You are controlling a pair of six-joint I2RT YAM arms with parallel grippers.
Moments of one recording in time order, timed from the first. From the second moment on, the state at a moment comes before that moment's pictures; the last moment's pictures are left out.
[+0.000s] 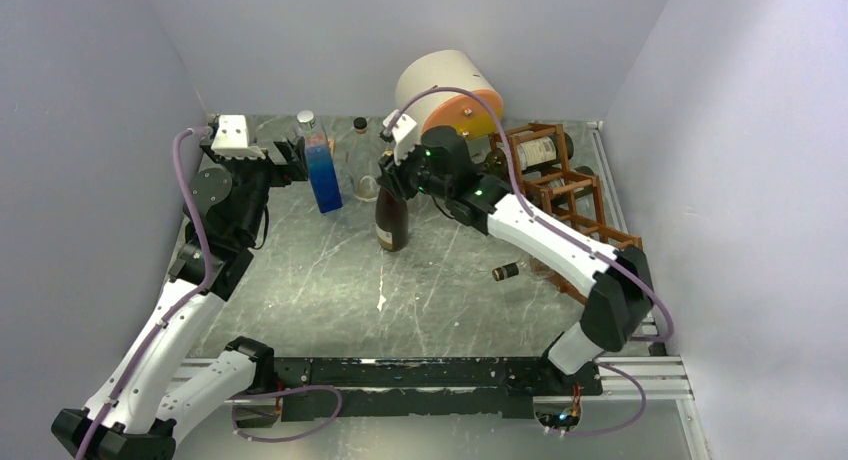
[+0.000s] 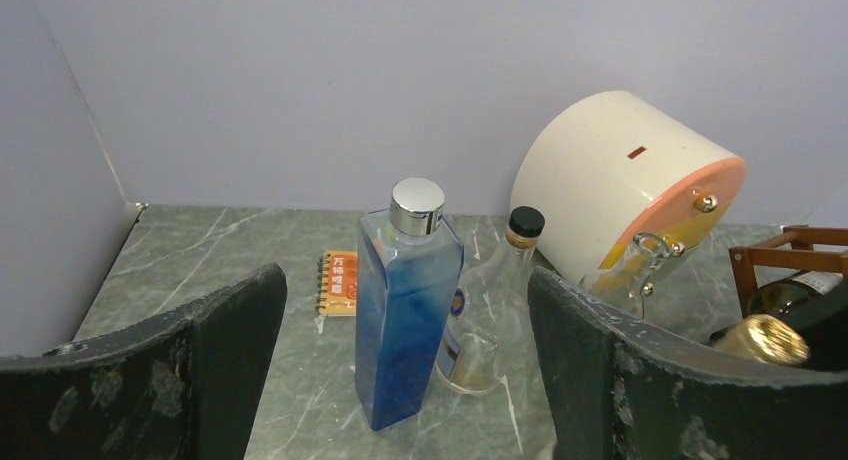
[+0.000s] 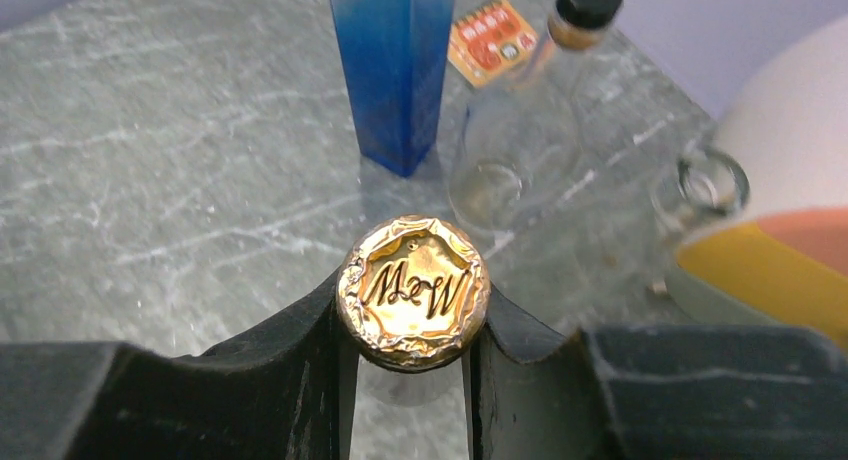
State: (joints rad) left arm -0.37 0.85 0.94 0.03 -0.30 -0.10; right arm 0.78 1.54 1.35 -0.15 -0.10 -0.13
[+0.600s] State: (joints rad) left arm -0.37 0.85 0.94 0.03 -0.30 -0.11; right arm 0.80 1.83 1.62 -0.02 -0.15 -0.15
